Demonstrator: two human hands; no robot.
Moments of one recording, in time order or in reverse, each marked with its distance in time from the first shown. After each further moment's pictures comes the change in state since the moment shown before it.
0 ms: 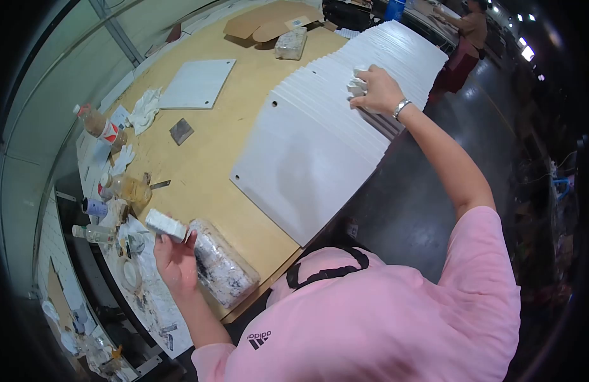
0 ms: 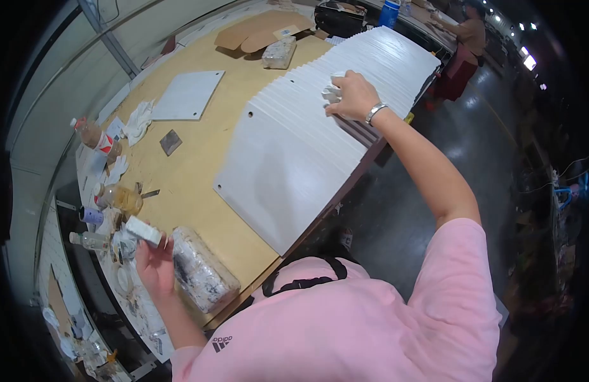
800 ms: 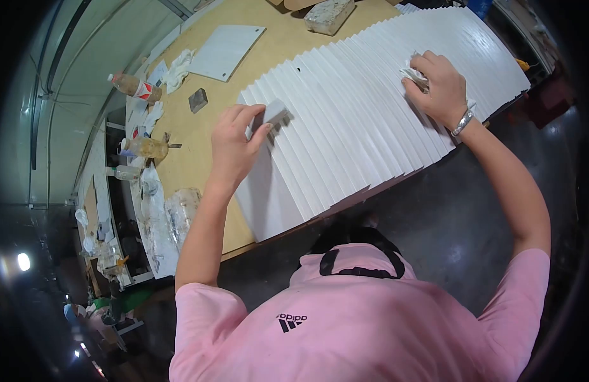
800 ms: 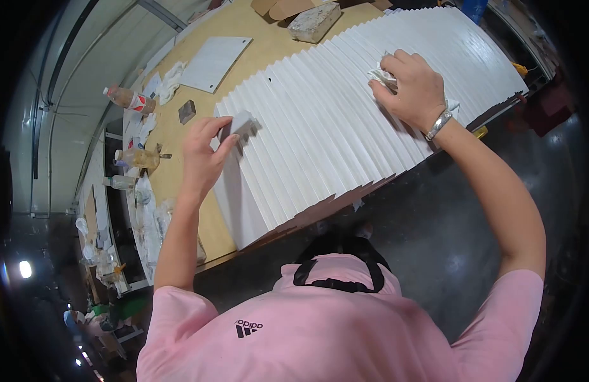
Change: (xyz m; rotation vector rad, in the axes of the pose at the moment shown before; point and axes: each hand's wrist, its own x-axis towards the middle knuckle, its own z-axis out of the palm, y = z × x) left_hand 0.123 -0.177 0.279 1.728 -0.274 0.643; right_hand 0.067 0.184 0.033 0.250 0.392 -0.440
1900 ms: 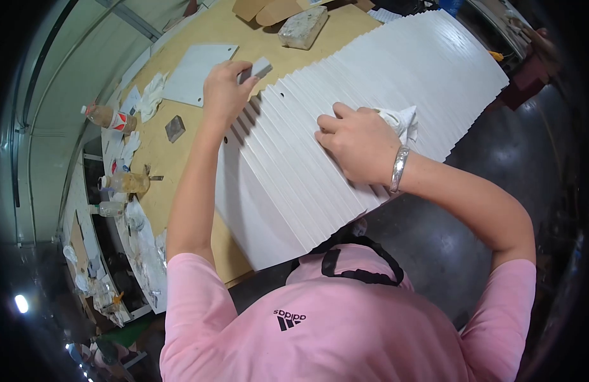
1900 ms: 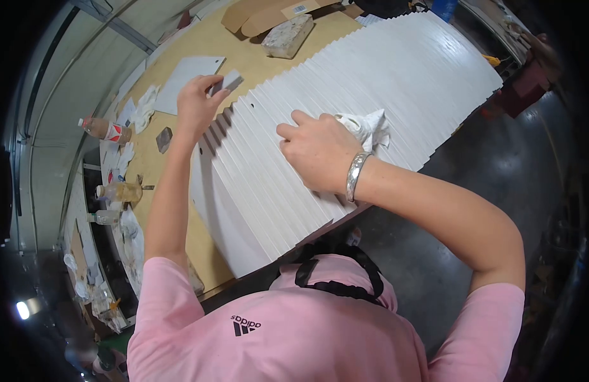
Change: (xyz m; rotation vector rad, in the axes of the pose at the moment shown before) left_hand 0.135 -0.054 0.048 0.073 -0.026 0.052; right_hand 0.025 -0.128 0.004 0.016 -0.521 -0.300
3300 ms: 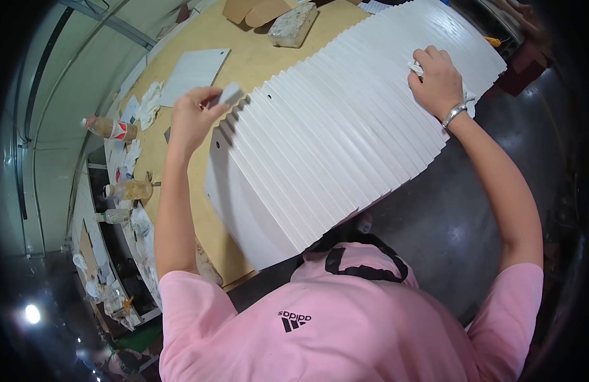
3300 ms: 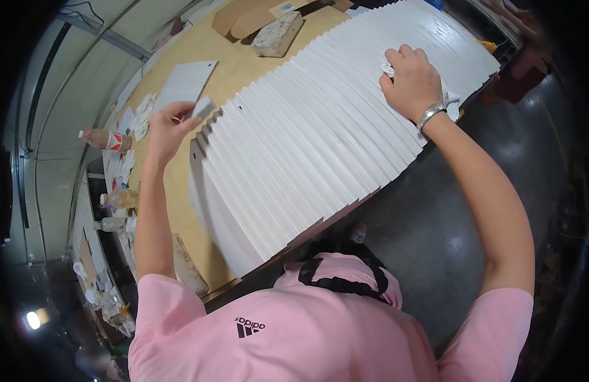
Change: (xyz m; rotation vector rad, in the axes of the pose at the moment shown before) left_hand -0.024 -0.018 -0.042 -0.168 -0.191 -0.233; right_hand -0.071 0.151 0.017 -0.267 0.384 0.676
